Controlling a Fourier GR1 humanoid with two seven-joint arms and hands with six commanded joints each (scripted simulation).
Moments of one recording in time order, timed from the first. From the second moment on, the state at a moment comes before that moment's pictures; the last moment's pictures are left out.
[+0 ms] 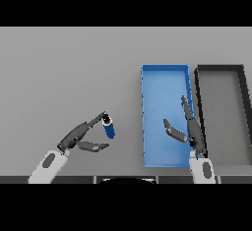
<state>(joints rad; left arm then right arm) -0.05 0.45 -0.51 -1.55 0.09 -0.18 -0.09 0.13 -0.13 0.10 -1.72 0.18 0.03 -0.08</state>
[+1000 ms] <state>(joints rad) -0.15 0.18 -0.54 -1.35 0.10 -0.14 -0.14 0.13 -0.15 0.08 -1.72 0.18 0.03 -0.10</state>
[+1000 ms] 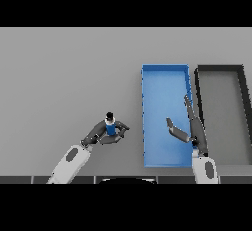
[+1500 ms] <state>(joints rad) -0.15 0.16 -0.54 -1.45 0.05 -0.10 -0.21 0.12 -0.13 0.09 -1.72 0.16 0.05 -0.08</state>
